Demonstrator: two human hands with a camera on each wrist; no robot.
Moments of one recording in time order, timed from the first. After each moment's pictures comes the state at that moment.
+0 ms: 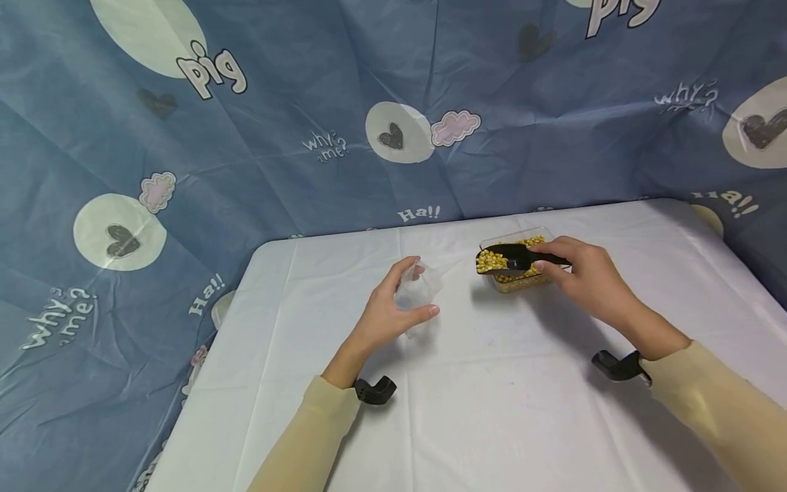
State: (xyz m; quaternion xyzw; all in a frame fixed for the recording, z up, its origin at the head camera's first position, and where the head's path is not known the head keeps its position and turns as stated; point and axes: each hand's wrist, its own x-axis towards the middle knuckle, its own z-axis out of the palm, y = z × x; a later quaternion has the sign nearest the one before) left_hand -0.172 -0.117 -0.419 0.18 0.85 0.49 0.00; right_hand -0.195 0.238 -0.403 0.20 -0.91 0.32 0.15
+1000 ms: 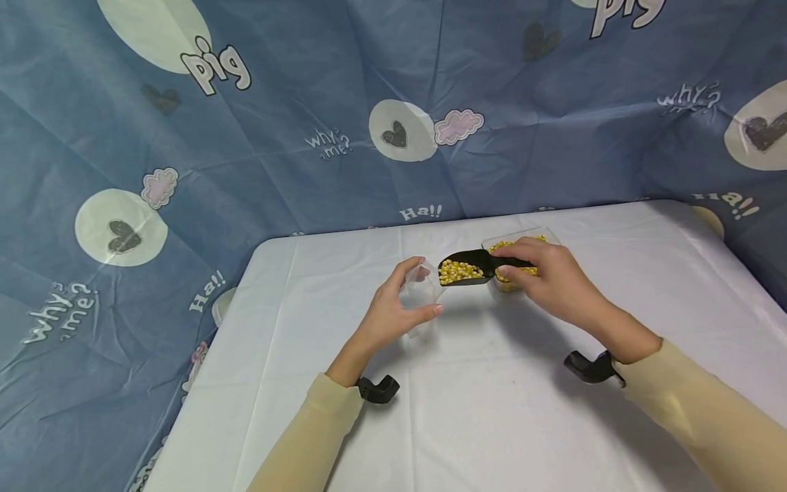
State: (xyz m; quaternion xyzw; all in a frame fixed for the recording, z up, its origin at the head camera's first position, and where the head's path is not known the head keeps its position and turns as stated) left_hand -0.171 -0.112 -0.419 0.17 0.85 0.49 0.01; right_hand -0.184 0.188 -0.379 0.26 -0.89 0.36 0.13
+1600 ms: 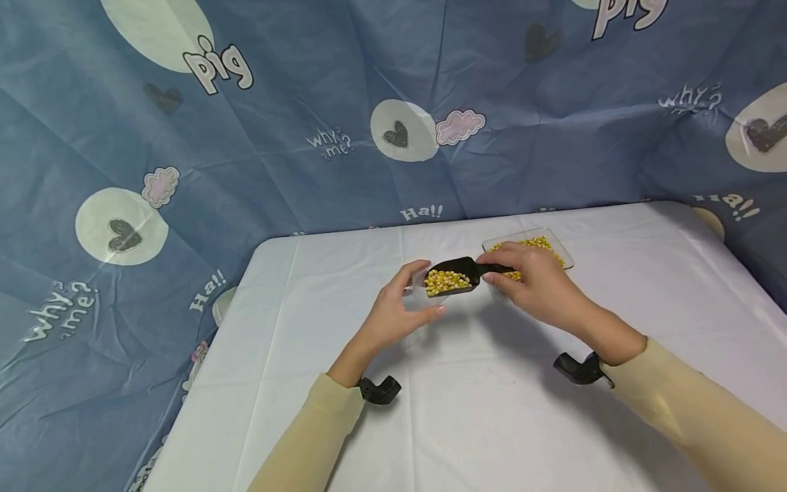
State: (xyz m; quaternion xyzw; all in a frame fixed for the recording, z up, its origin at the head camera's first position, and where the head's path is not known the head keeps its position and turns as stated) left_hand -0.169 -0.111 -0.418 0.18 0.86 0.48 0.02; right_hand -0.182 0.167 -0.375 0.29 -0.88 0.36 0.11
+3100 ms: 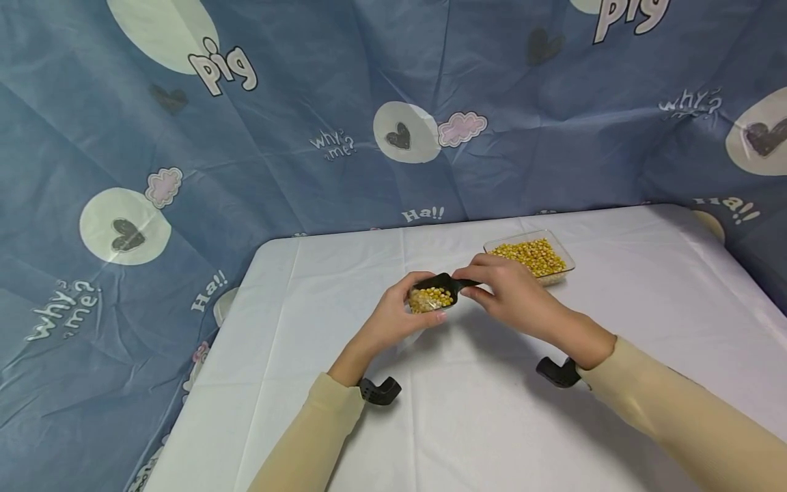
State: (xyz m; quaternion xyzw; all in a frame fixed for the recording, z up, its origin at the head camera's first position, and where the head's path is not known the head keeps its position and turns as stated) left_hand -0.171 -0.115 -0.422 0.19 0.83 0.52 0.08; right_hand -0.182 0.133 -0.384 0.39 -0.86 0.29 0.16
